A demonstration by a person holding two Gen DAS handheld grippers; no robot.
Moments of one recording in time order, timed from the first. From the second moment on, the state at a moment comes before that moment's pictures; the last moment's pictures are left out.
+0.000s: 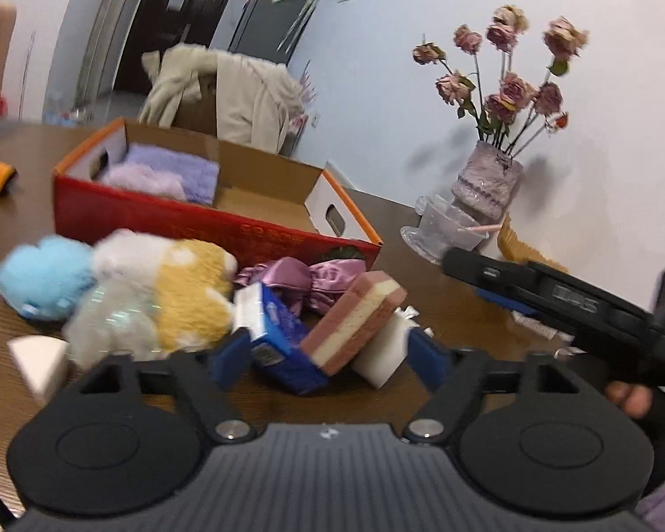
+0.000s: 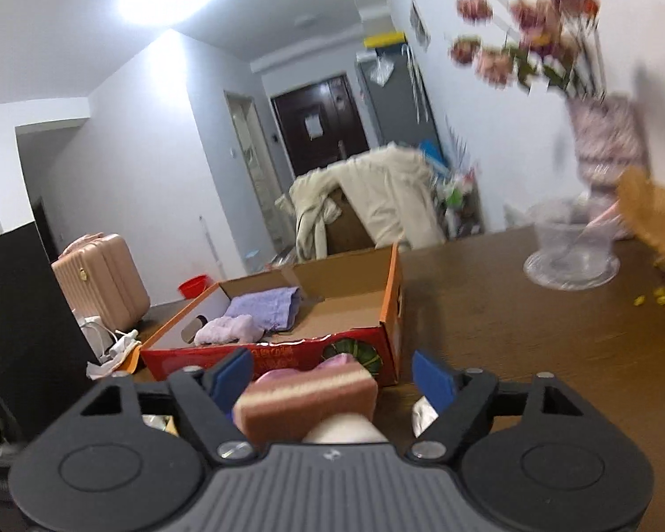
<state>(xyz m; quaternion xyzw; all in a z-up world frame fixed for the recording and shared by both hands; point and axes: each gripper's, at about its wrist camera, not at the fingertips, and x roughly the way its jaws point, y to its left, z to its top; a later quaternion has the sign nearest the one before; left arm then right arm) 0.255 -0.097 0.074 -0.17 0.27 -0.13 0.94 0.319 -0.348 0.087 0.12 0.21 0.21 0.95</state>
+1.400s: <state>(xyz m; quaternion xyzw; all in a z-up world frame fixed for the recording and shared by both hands) 0.332 0.014 0.152 -0.26 0.21 -0.14 0.93 0.390 -0.255 0.148 0.22 0.25 0.29 0.90</state>
